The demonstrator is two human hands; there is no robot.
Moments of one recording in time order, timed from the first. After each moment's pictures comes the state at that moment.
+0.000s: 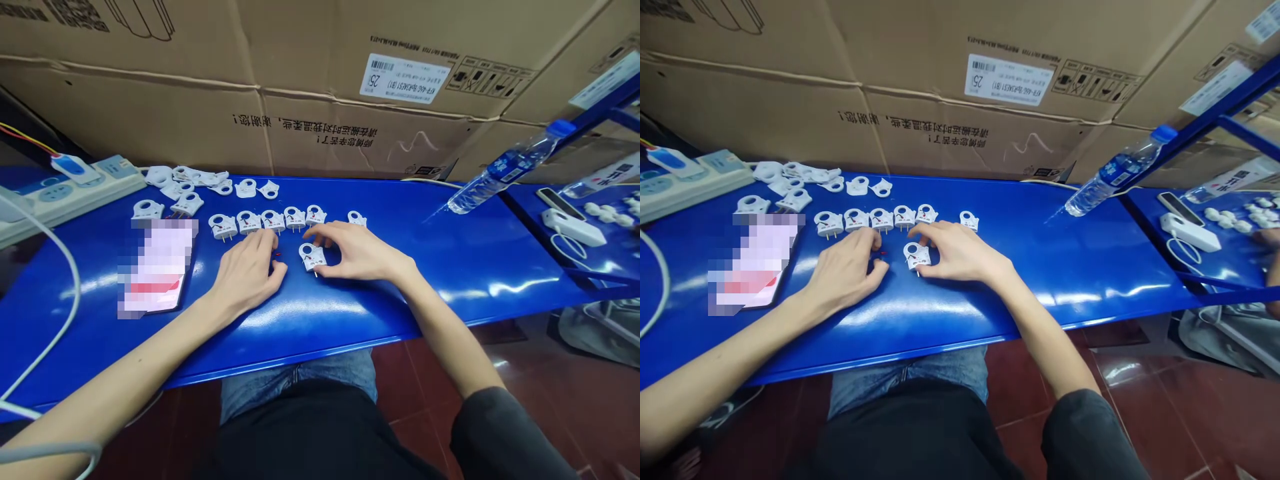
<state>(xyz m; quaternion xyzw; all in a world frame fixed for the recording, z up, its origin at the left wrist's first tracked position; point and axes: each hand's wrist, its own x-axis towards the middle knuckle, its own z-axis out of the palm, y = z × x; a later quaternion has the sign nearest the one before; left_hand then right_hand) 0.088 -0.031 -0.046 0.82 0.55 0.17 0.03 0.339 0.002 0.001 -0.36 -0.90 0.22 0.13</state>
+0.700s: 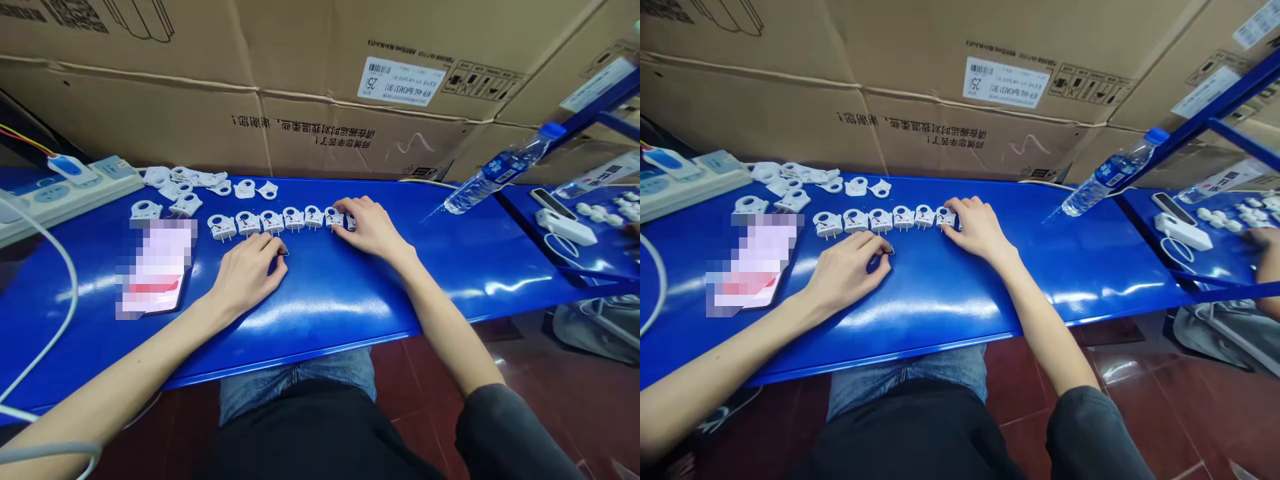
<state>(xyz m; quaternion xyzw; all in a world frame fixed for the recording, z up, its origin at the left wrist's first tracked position) 0.086 -0.030 -0.048 0.85 0.49 0.19 0.01 0.365 0.036 -0.022 -0.53 -0.84 0.03 0.13</state>
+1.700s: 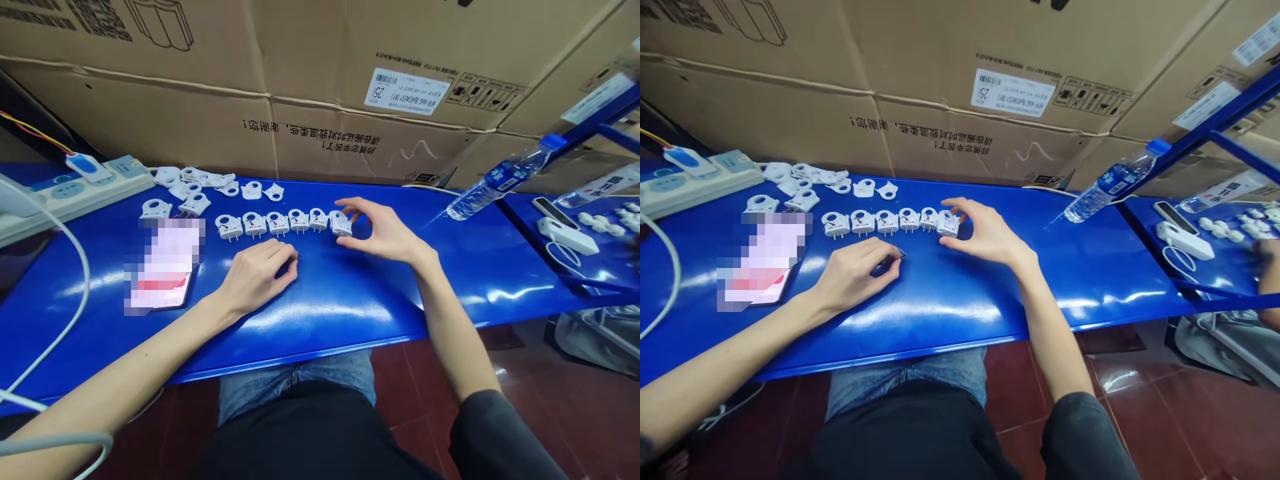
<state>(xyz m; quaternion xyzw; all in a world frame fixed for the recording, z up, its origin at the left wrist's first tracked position) 0.085 -0.032 -0.048 0.88 0.38 0.30 0.02 0.377 0.024 0.007 -0.43 -0.85 0.19 0.22</state>
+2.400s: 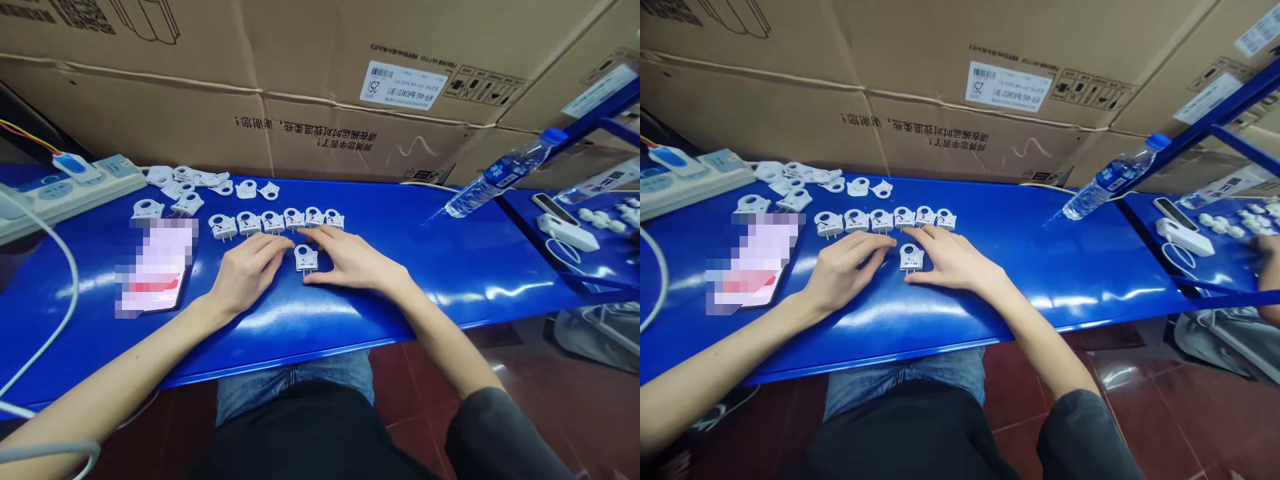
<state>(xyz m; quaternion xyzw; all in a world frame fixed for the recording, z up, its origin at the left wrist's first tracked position) 0.082 -0.030 -0.049 0.85 0.40 0.34 0.06 0.332 -0.008 -0.007 -0.36 -0.90 0.19 0.12</state>
